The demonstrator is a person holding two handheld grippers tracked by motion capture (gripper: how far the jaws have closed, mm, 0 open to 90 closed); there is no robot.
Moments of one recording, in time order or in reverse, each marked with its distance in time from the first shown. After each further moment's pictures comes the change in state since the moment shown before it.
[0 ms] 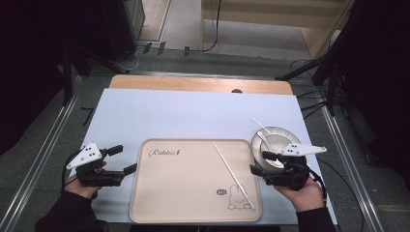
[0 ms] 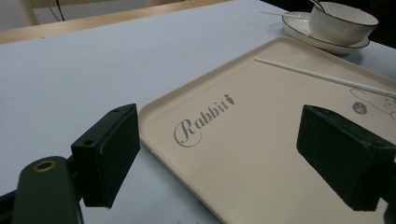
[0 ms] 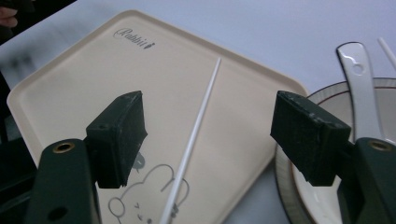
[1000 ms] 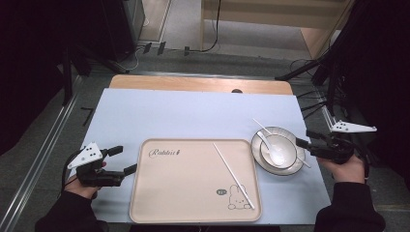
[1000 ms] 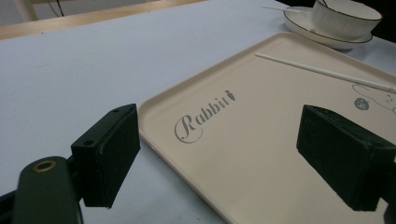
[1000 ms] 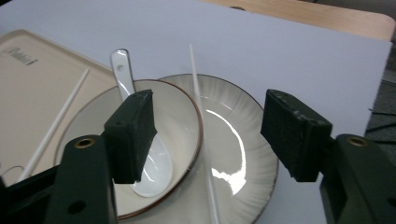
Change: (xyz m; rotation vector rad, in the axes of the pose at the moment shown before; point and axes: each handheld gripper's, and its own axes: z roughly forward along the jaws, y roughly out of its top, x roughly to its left) left arm 0.000 0.000 0.000 0.017 0.004 0.004; right arm -0.132 -0.007 -0.058 -0.058 -0.182 0.057
